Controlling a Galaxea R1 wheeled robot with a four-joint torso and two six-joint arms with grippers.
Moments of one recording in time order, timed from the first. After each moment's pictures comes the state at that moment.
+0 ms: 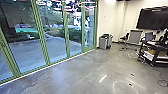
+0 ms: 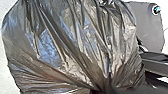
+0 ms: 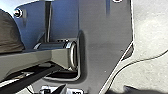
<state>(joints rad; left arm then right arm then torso) 1.40 3.00 -2.80 -0.25 0.27 0.31 -1.56 3.03 -2.76 0.14 -0.08 -0.04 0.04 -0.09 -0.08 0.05</state>
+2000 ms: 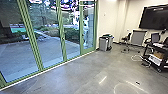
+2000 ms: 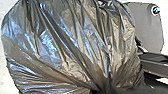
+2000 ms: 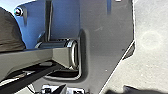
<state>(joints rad) 1.40 3.01 -2.79 -0.25 0.26 0.32 -1.57 3.04 -2.76 0.14 -0.07 -0.04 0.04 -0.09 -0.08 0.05</state>
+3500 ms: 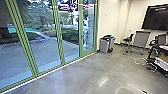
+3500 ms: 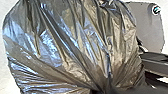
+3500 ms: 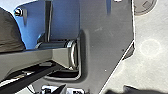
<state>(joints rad) 1.40 3.00 -2.80 -0.25 0.26 0.32 -1.57 3.04 -2.76 0.14 -0.07 -0.04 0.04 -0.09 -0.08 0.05</state>
